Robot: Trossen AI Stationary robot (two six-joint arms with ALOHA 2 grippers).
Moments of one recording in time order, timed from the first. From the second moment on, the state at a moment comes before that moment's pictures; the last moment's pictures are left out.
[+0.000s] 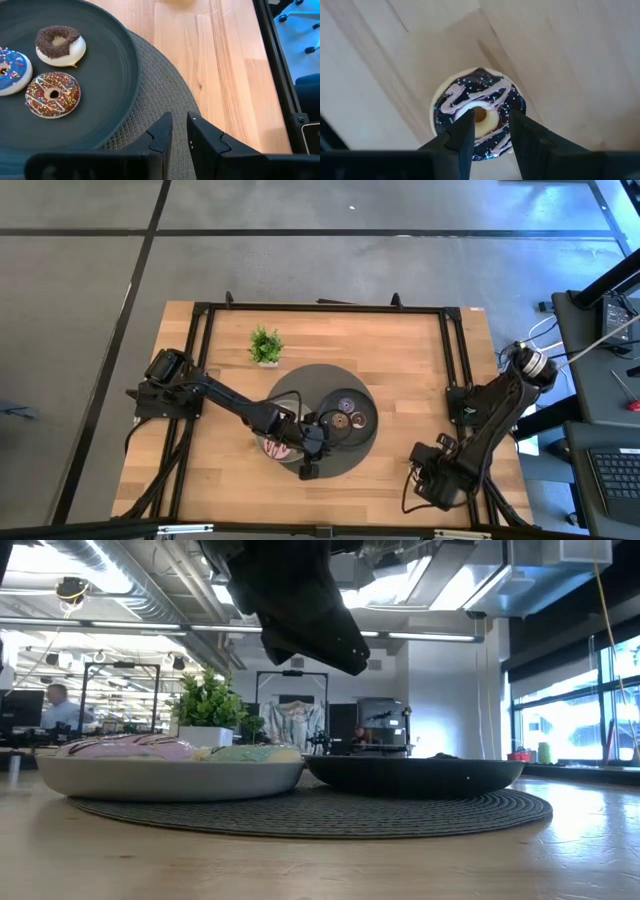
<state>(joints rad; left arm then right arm) -0.35 1.85 1.24 -0.18 -0.09 -0.39 0.97 1.57 0.98 -0.93 0.14 1.49</state>
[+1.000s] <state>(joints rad) -0.36 1.82 1.24 -0.19 0.13 -0.48 0.97 1.69 0.98 -0.97 0.07 1.51</state>
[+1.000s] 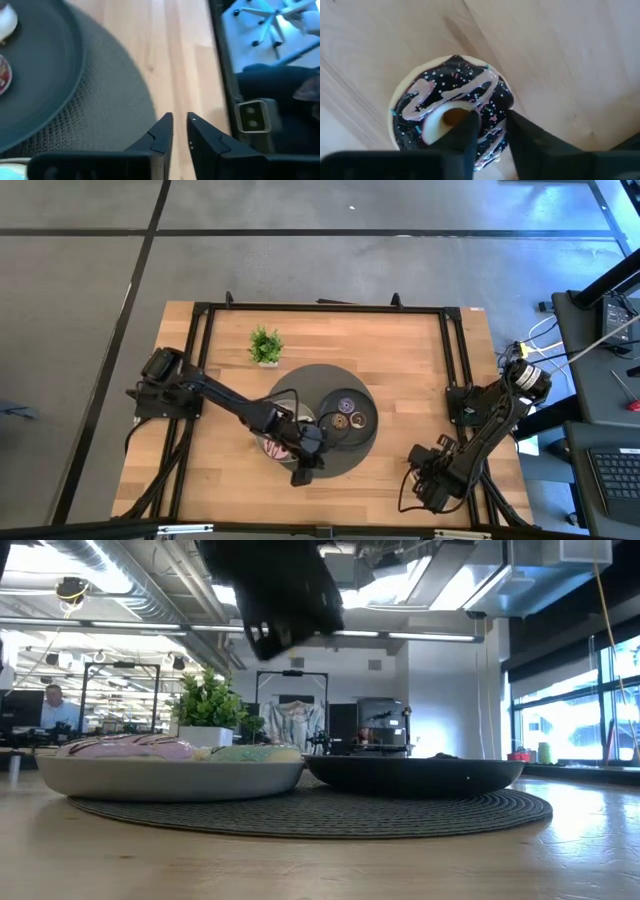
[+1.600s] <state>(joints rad) -0.52 1.43 0.91 -0.03 -0.09 -0.35 0.75 1.69 1.30 -1.20 0.26 1.11</state>
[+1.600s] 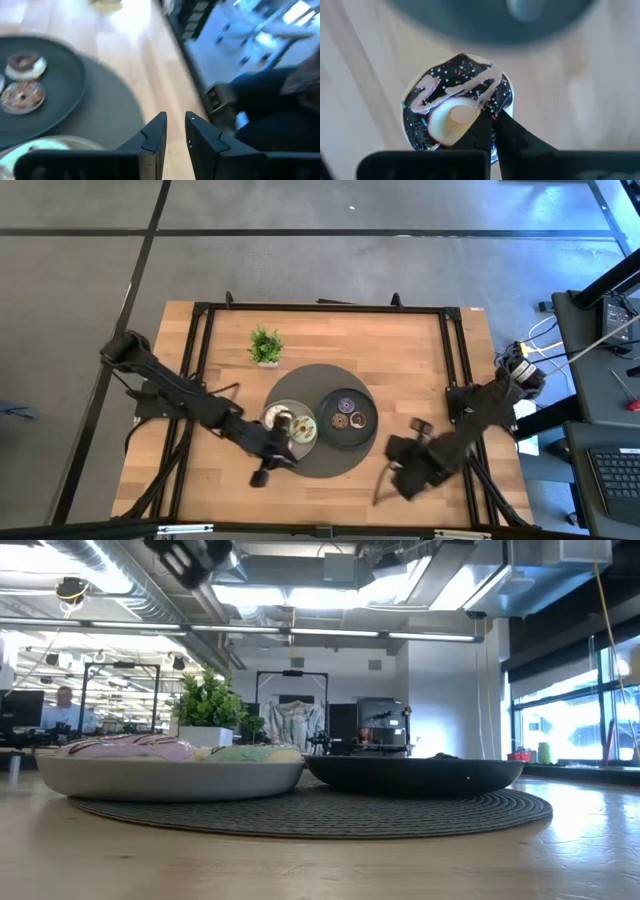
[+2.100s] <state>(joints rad) -0.72 1.00 0.73 -0.17 -0.10 -0.49 0.34 1.95 1.66 -0.78 0.30 0.21</state>
